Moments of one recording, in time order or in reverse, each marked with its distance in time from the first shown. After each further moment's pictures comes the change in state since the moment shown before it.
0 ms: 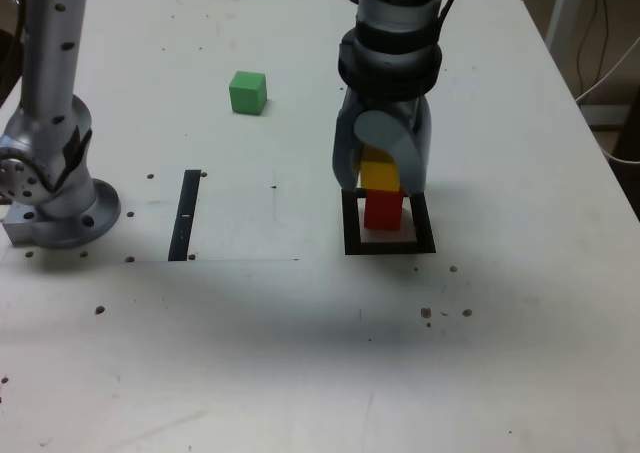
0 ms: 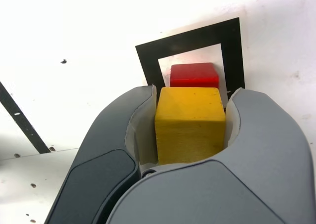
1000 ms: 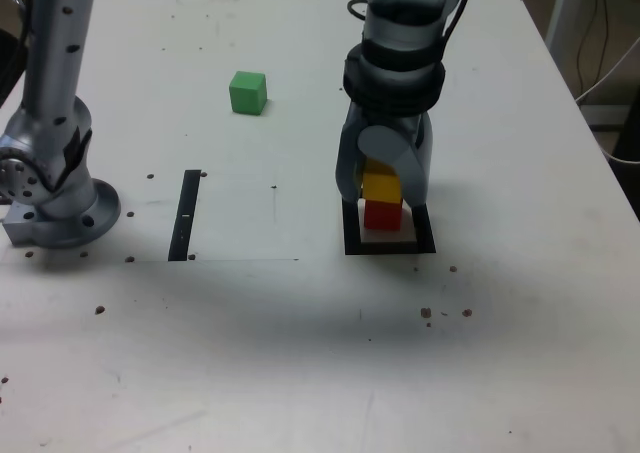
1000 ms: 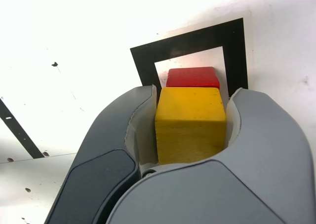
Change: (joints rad) arm 0.002 0.035 0.019 -0.032 -0.008 0.002
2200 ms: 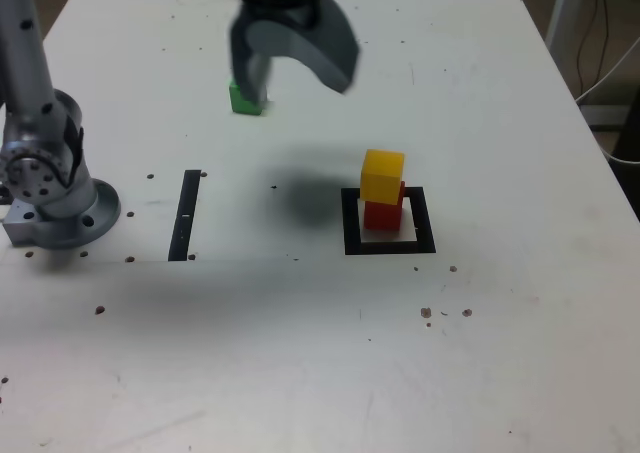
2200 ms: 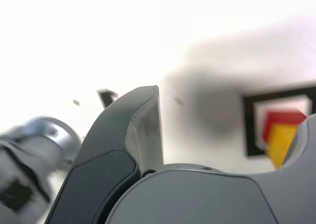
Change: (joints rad) arm 0.288 -0.349 0.225 0.098 0.115 0.242
